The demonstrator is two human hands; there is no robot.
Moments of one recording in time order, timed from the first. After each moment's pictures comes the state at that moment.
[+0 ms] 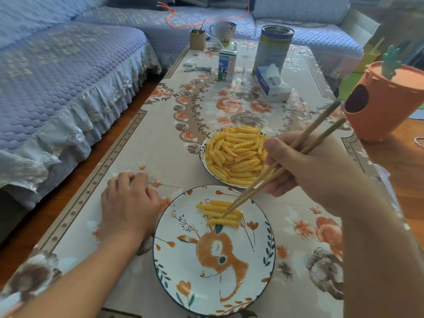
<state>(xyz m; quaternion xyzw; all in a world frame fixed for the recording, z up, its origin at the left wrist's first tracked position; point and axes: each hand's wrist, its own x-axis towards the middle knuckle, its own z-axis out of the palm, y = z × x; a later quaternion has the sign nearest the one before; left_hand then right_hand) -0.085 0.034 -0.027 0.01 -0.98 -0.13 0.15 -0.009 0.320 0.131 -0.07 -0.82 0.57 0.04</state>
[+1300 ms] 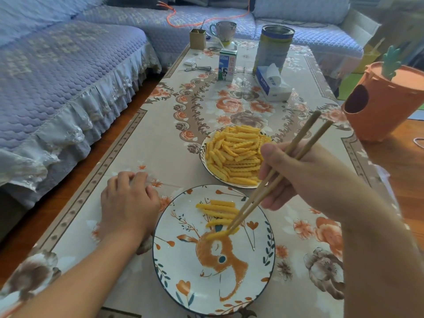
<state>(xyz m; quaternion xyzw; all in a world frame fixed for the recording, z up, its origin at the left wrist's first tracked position) -0.087 0.033 -0.032 0.01 -0.98 -0.13 0.16 -0.003 0.312 0.137 -0.06 -0.82 0.57 -0.06</state>
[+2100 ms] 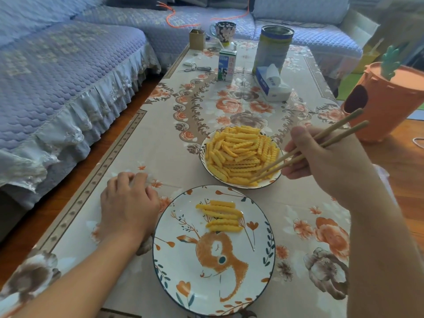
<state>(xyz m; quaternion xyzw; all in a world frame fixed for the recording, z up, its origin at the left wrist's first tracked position) -0.086 0.033 -0.030 0.01 -0.98 -0.14 0.16 -0.019 0.352 0.114 -0.13 -0.83 0.53 0.14</state>
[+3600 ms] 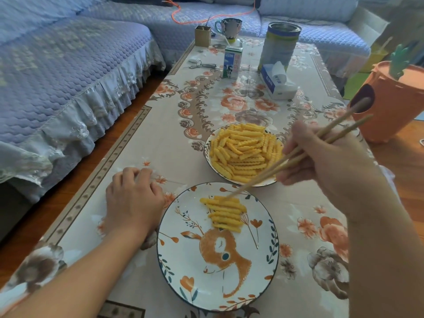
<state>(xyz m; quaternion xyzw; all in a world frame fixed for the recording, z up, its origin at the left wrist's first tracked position) -0.086 0.033 -0.030 0.01 -0.98 -0.14 0.16 -0.013 0.325 0.131 -0.11 -0.74 0.66 0.07</state>
